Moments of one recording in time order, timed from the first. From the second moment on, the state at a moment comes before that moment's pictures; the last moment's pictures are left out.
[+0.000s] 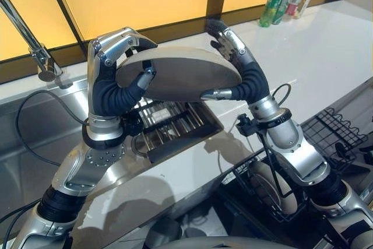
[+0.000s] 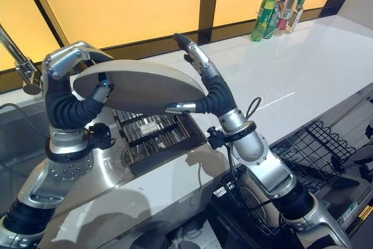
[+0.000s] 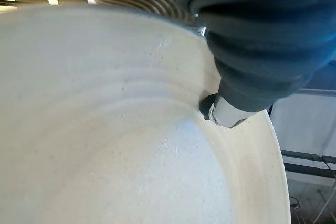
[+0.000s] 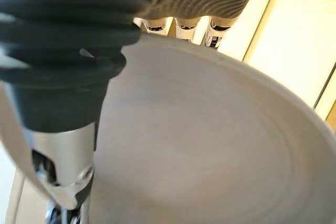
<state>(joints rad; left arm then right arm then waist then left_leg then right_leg) -0.26 0.68 -0.17 -0.43 0.40 -0.43 0.65 -0.44 -0.58 0.42 -0.43 0.35 -0.11 -0.10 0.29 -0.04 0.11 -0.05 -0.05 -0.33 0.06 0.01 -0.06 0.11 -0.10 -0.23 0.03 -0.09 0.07</state>
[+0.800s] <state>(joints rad) -0.26 0.70 -0.17 -0.43 0.40 -0.43 0.66 -0.44 -0.59 0.43 -0.42 0.52 -0.08 0.10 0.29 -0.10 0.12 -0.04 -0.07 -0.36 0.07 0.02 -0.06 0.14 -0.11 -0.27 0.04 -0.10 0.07</state>
